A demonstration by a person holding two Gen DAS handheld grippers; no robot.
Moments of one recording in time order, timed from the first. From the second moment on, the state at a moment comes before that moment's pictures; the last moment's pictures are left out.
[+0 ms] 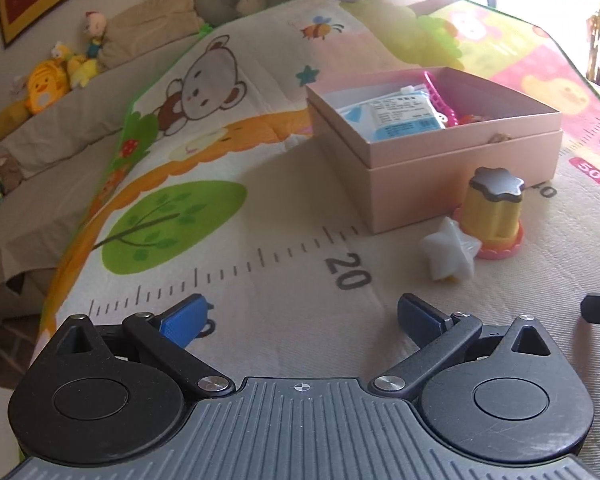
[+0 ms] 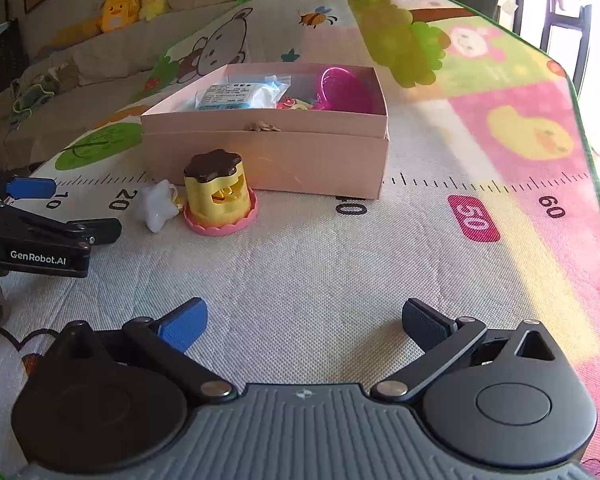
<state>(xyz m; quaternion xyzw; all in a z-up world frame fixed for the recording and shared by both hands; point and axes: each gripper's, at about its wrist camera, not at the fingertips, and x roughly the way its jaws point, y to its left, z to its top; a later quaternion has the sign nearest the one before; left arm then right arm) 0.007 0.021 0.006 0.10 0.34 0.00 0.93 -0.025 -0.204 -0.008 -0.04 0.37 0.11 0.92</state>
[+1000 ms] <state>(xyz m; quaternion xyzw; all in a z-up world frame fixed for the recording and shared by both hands) 0.030 -0.030 0.006 0.07 0.34 -0.14 0.93 -0.024 -0.208 -0.006 -0.02 0.37 0.12 0.92</state>
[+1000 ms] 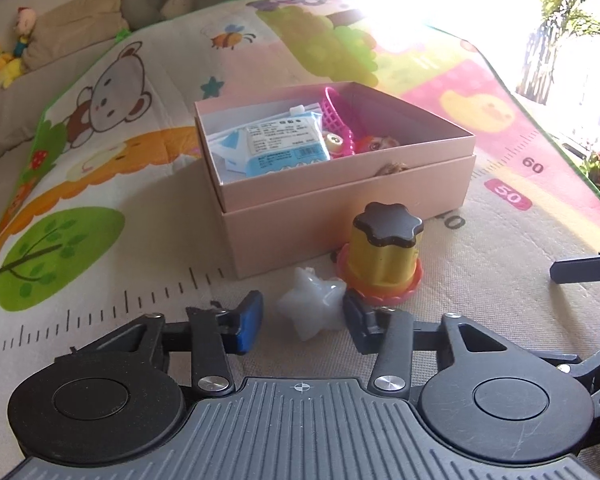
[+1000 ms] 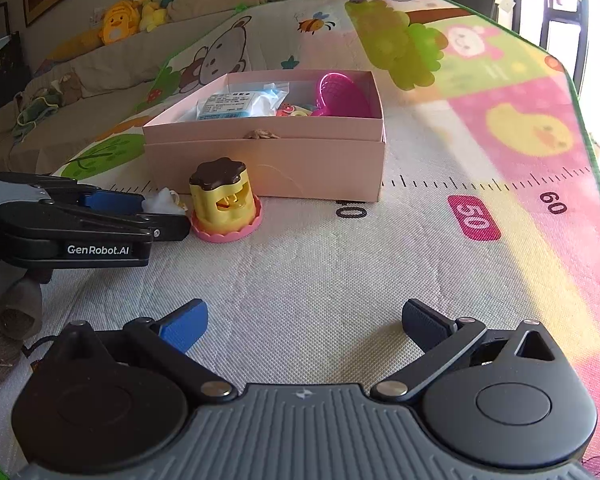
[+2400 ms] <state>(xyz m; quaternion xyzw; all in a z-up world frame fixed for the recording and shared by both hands) -0.009 -0.025 0.138 0.12 0.18 -0.14 0.97 -0.039 -0.241 0.167 -0.03 0.23 0.20 0.95</state>
